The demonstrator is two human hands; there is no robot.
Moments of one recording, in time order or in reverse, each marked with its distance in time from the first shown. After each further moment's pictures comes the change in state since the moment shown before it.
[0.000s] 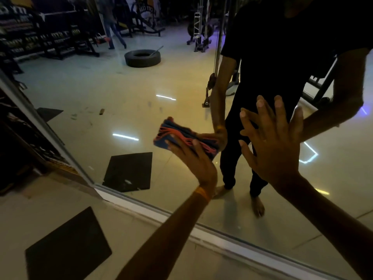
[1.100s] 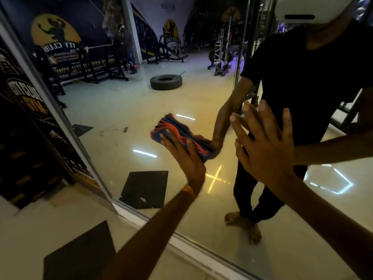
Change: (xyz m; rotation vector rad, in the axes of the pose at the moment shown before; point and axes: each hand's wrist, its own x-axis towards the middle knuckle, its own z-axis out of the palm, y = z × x) left_hand 0.086 0.056 -0.017 -0.059 -0.135 0.362; right_hand 0.079 -0.002 -0.009 -0.033 0.164 -0.070
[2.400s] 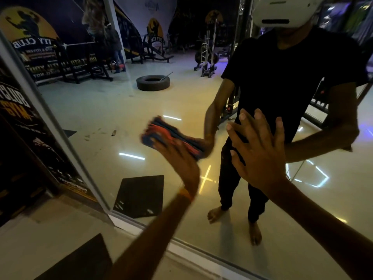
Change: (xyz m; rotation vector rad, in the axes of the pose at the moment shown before) left_hand 0.077 -0.023 -0.057 -0.154 0.097 -0.176; right_hand 0.050 -0.090 0.021 0.027 -0.041 -0.009
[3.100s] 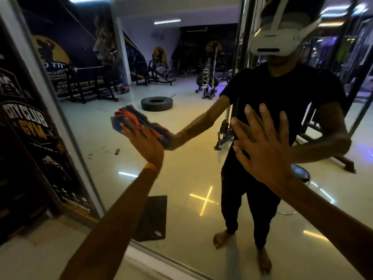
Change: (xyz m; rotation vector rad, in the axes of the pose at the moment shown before) left_hand 0.189 0.053 -0.054 0.668 0.112 0.254; right_hand 0.077 -0.004 -0.024 -0.011 -0.034 0.034
